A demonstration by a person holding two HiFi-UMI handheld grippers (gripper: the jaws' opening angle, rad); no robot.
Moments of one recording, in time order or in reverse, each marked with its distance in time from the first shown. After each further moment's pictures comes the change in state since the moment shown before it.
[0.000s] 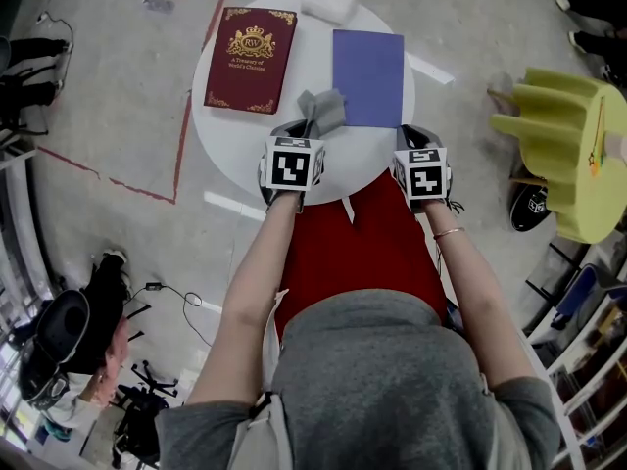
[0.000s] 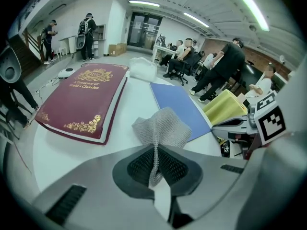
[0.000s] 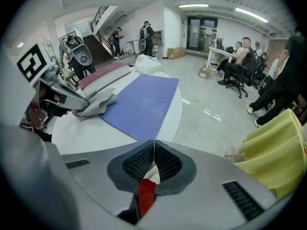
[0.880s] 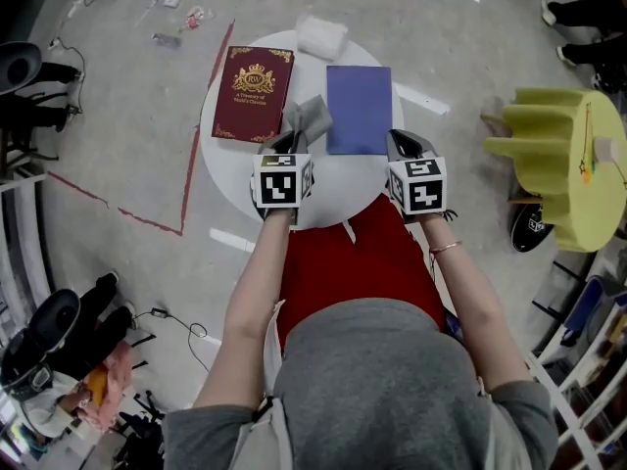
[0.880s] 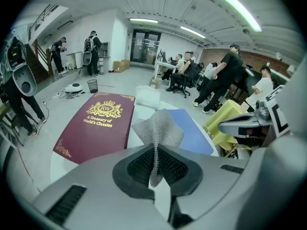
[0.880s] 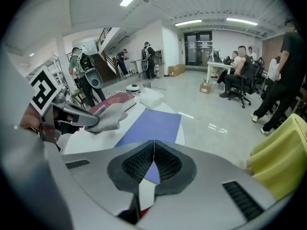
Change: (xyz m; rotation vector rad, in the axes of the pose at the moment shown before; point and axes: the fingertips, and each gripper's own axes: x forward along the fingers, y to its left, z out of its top) left arm -0.039 0.015 0.058 0.018 -0.173 0.074; right arm -0.044 0.009 0.083 0.029 -0.217 0.062
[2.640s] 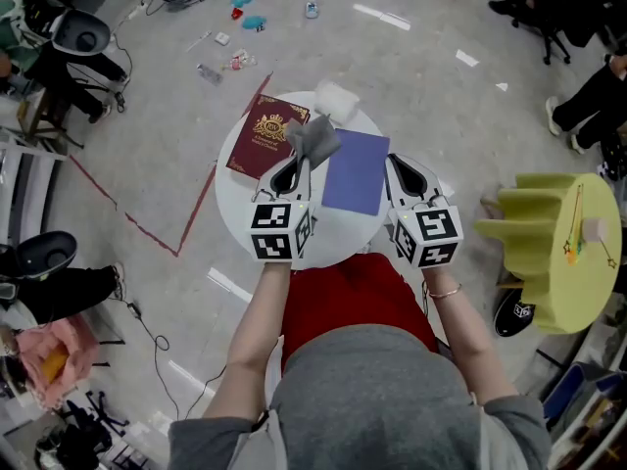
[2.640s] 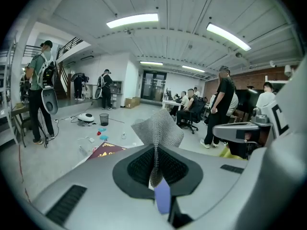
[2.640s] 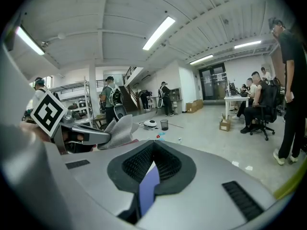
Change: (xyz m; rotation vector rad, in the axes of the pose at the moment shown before) left arm -0.104 -0.048 0.113 -0.046 -0.466 0.130; right arm -0.096 0.004 0.140 -0.118 -0.439 0.227
